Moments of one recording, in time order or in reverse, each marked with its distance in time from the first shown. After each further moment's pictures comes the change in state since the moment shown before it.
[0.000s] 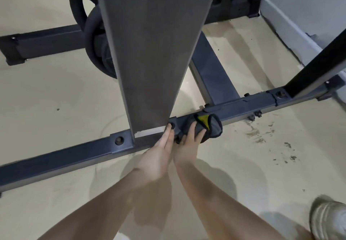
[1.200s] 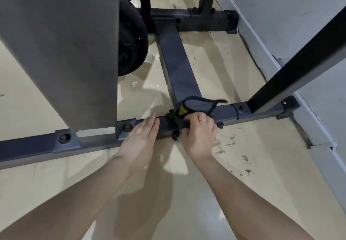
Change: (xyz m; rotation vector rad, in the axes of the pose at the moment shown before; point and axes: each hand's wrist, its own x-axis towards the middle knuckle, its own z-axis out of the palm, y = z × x) left_hand 0.071 0.010 -0.033 -0.749 0.323 -0.316; right_hand 0.073 0.002 -0.133 -0.732 0.317 -0.626
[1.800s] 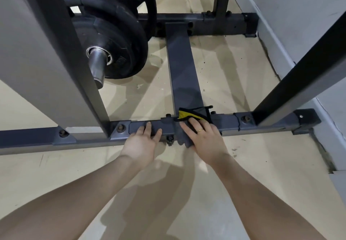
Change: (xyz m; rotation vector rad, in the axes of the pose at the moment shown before) left_hand 0.032 0.048 -0.016 0.122 -0.302 -0.300; right_hand 0.042 0.095 0.005 -0.409 -0.347 -0.651
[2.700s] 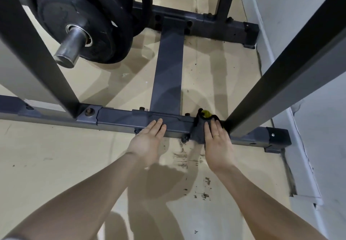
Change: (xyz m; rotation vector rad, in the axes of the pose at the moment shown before) left_hand 0.027 0.107 -0.014 -0.390 0.045 -0.044; right_hand -0.045 0.111 -0.004 0.039 -0.073 0.184
